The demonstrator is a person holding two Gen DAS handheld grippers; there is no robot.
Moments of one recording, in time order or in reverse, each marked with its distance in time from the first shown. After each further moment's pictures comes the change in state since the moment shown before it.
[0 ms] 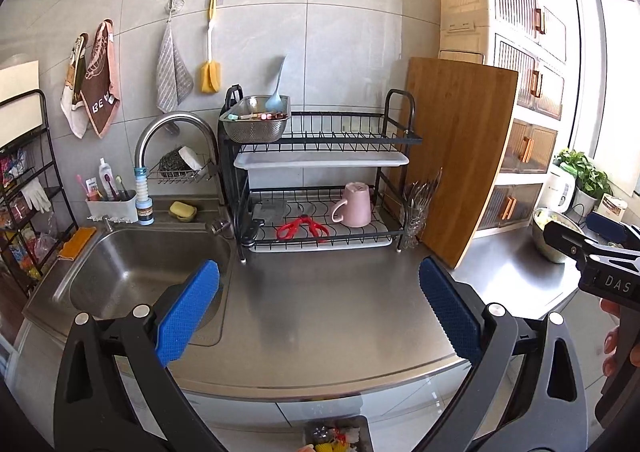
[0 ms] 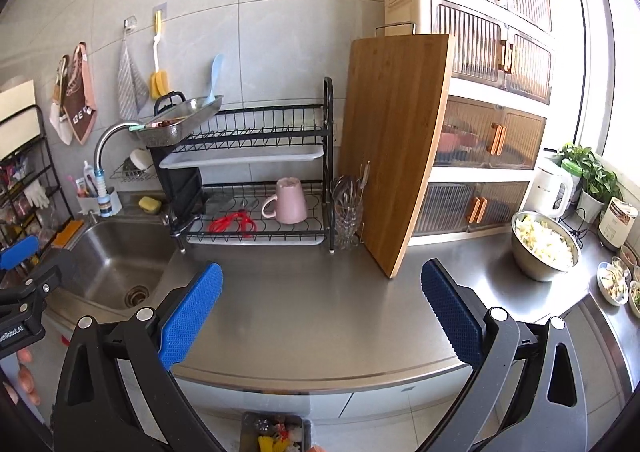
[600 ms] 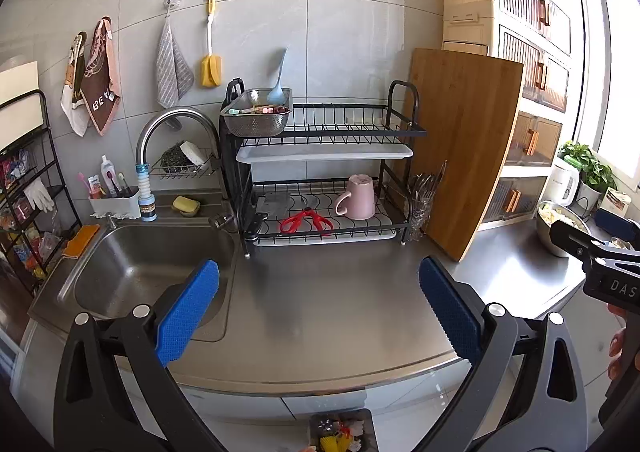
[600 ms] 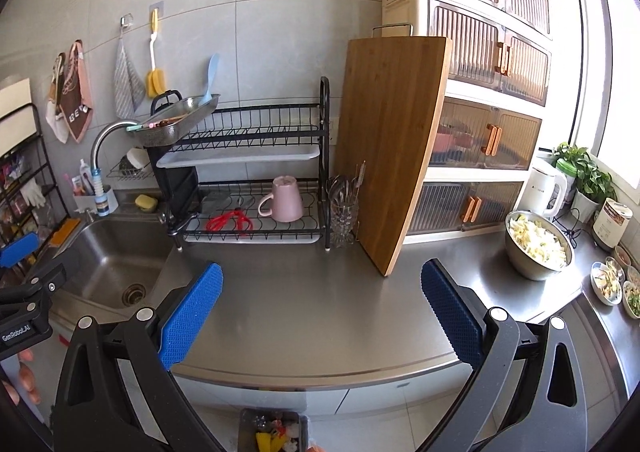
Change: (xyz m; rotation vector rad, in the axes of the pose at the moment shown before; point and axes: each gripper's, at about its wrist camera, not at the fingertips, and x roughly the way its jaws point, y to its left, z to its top) left arm 0.006 0.003 0.003 0.005 0.041 0.015; right arm -0.002 0.004 0.006 -0.009 0.020 -0.024
